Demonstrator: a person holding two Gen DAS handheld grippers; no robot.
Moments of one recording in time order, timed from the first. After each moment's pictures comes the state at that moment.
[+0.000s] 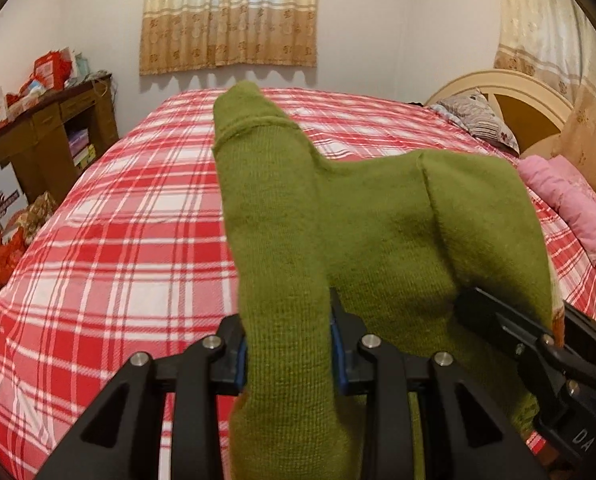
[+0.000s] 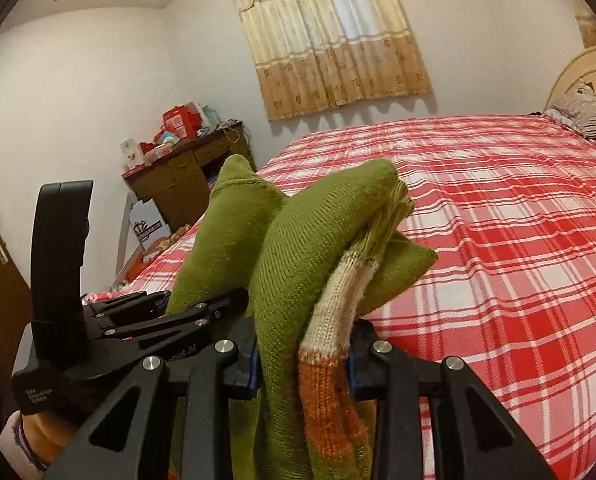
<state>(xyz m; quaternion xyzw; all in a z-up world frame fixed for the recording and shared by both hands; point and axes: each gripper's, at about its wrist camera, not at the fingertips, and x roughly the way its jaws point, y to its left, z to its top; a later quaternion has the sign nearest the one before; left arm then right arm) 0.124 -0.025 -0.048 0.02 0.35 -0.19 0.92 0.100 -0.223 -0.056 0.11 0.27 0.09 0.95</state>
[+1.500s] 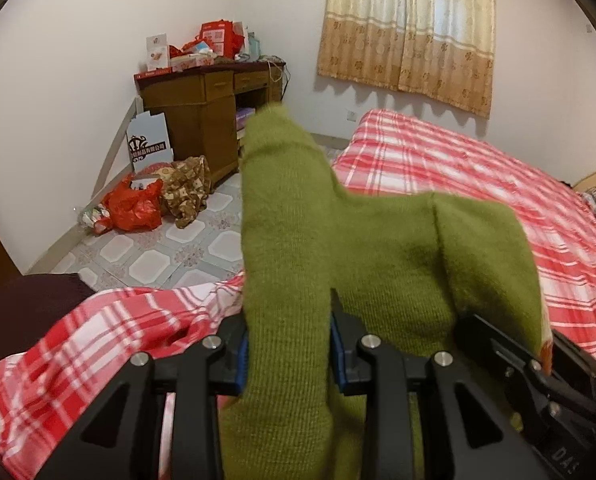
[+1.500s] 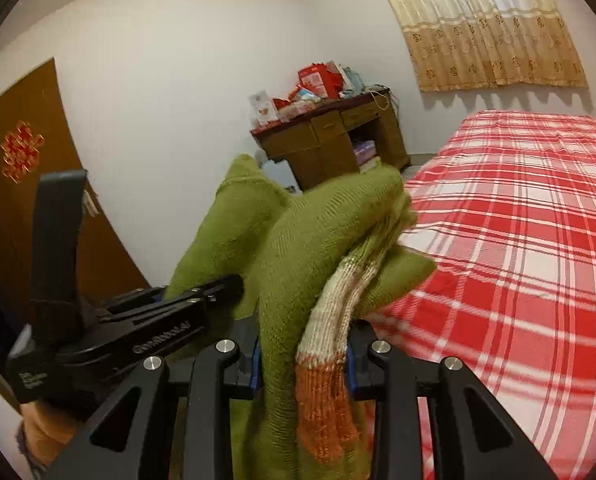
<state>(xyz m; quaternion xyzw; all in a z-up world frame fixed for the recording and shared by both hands) 0.222 0.233 -0.088 -0.05 0.33 0.07 0.94 0.294 0.042 -0.107 0.07 0.28 0.32 0.90</state>
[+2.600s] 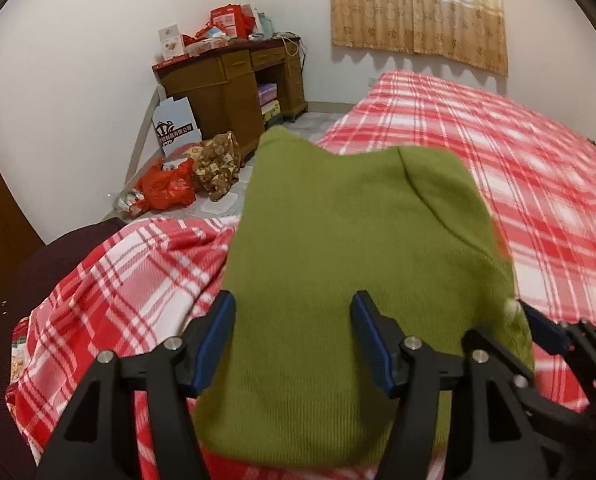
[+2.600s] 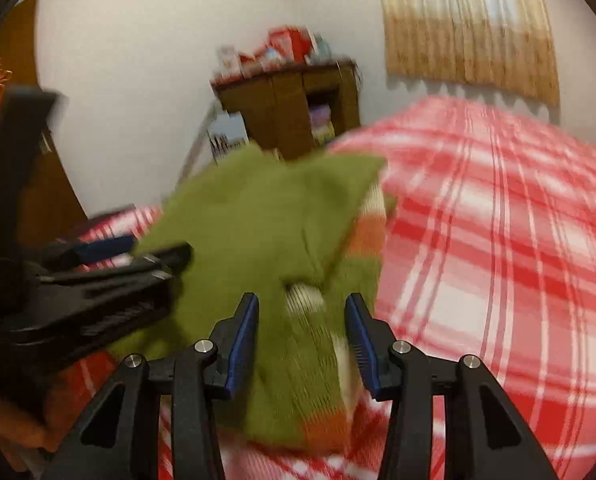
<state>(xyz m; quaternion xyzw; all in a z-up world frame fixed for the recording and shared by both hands) 0.153 0.201 -0.105 0.00 0.37 0.13 0.92 0.225 0.023 -0.153 -0.02 0.35 0.23 0.91</state>
